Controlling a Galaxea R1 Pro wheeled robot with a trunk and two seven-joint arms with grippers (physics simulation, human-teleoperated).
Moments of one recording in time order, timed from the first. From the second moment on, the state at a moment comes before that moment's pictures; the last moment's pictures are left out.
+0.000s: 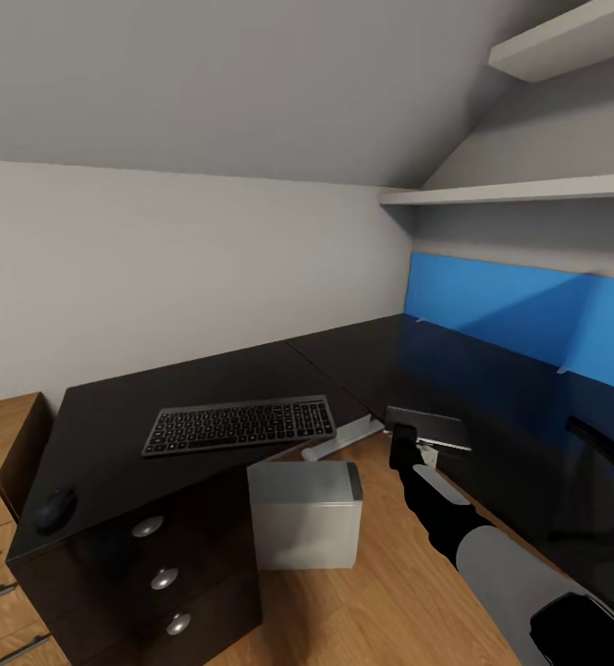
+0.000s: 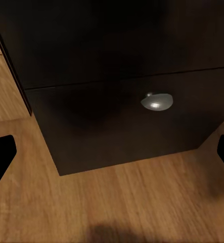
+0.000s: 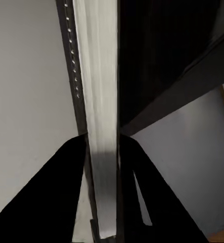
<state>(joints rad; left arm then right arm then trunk) 0.16 -0.04 0.42 -0.85 0.04 -0.37 -0.18 -0.82 -0.02 0.42 -0.49 -2.06 -0.27 0.11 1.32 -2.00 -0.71</state>
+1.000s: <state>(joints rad) 0.16 -0.04 0.42 -0.85 0.04 -0.37 -0.18 -0.82 -0.02 0.43 -0.50 -2.06 -0.27 0.12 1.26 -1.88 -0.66</state>
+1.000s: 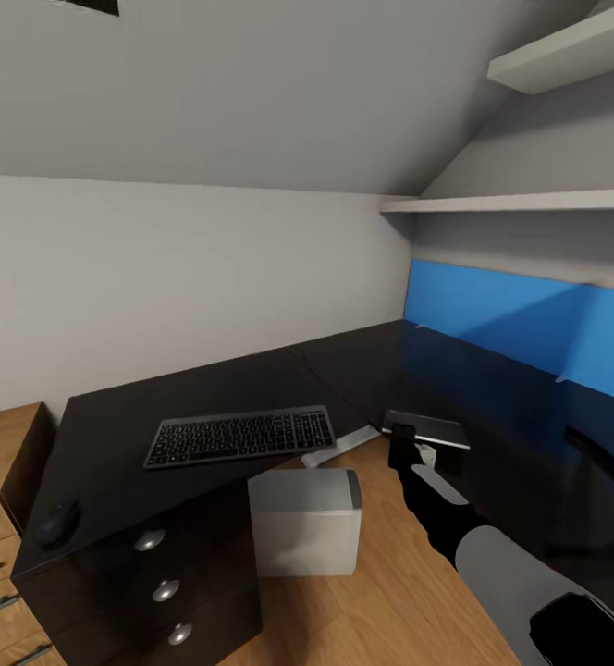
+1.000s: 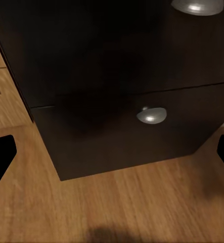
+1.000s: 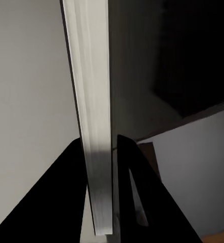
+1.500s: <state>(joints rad) 0.16 -0.04 0.42 -0.85 0.04 -0.37 -0.18 -0.82 -0.02 0.44 -0.50 -1.85 -0.27 0.15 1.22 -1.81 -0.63</state>
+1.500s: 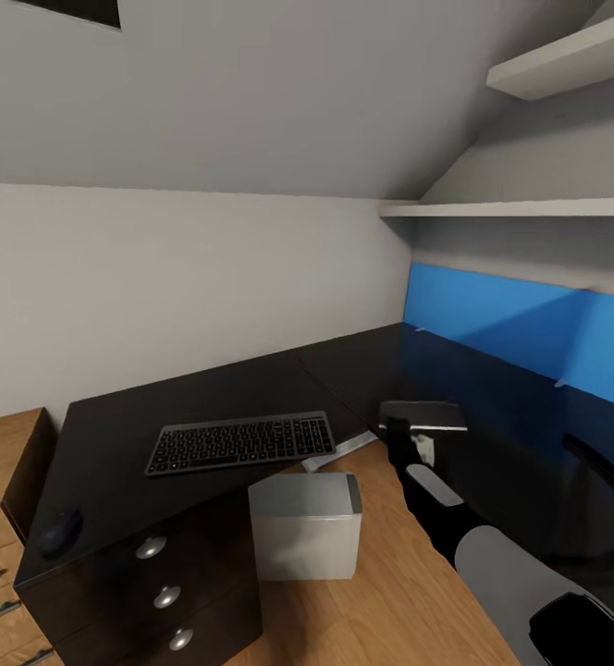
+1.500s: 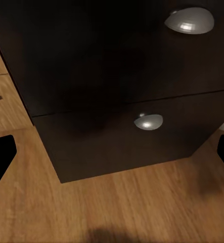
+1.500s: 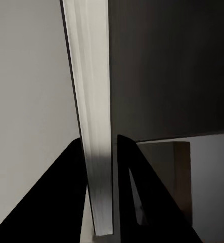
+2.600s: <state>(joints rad) 0.16 -0.04 0.42 -0.84 0.04 -0.37 -0.18 -0.81 -0.02 0.49 -0.56 -1.73 -0.09 0.25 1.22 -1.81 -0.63</state>
